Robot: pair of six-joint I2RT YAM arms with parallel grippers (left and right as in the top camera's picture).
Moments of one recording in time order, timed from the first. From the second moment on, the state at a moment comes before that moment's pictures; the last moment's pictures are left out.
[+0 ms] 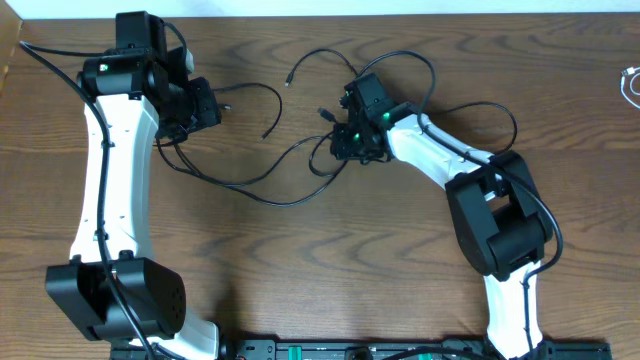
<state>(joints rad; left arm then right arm) 0.08 1.73 1.72 -1.23 0.19 -0.22 0.51 2.18 1.52 -0.48 -0.30 0.50</state>
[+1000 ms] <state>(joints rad) 0.08 1.73 1.72 -1.23 0.19 -0.22 0.20 1.71 1.63 -0.44 -0.65 0.39</state>
